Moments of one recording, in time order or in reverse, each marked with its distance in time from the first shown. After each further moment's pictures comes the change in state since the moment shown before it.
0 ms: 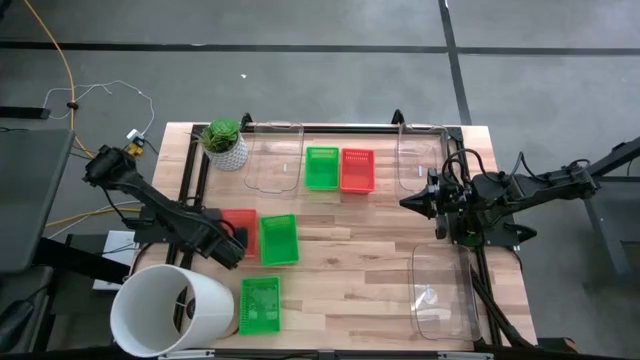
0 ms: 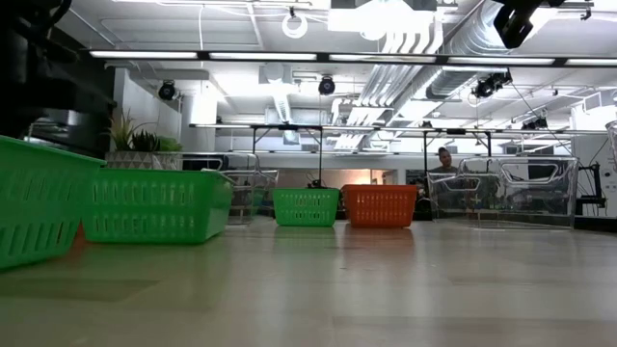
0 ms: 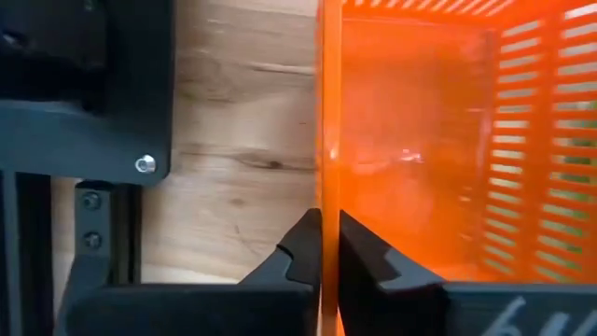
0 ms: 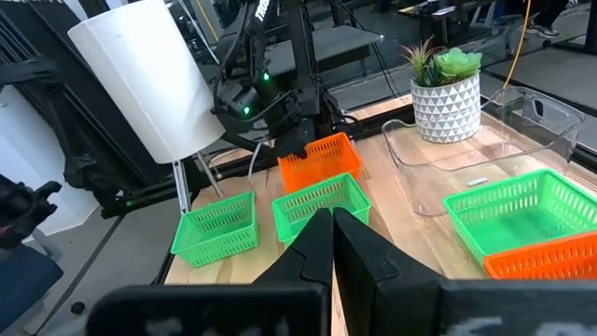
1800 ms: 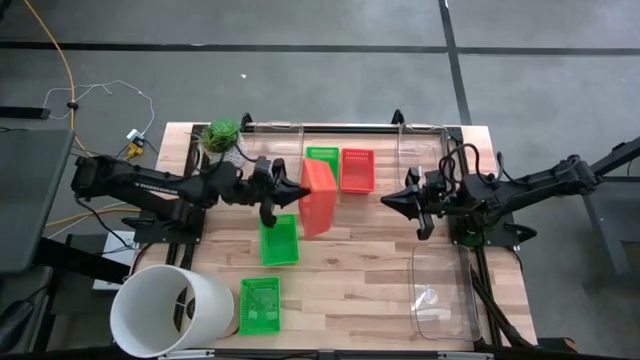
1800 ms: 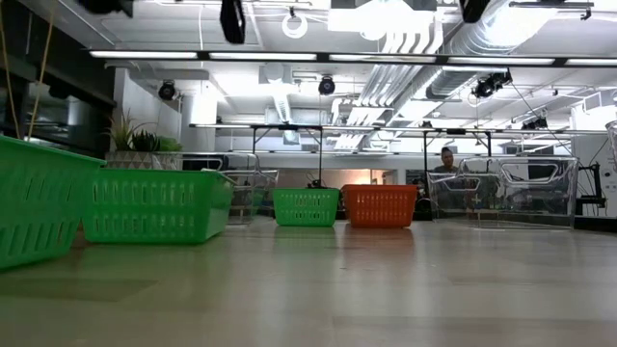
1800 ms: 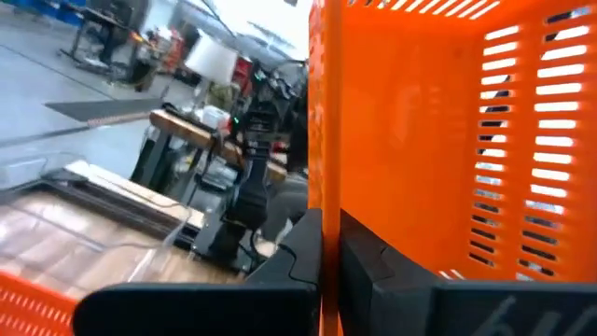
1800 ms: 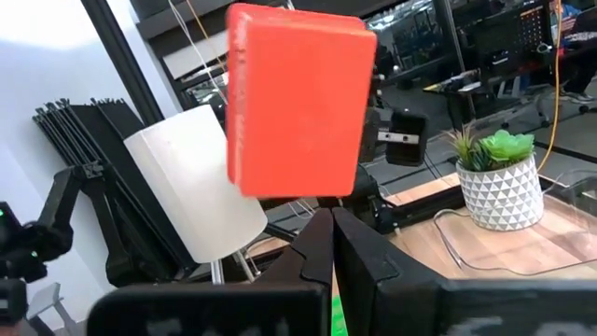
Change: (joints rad) left arm 0.548 -0.101 -0.083 1.859 0.105 1.775; right arm 0.000 0.263 0.000 0.528 0.000 -0.004
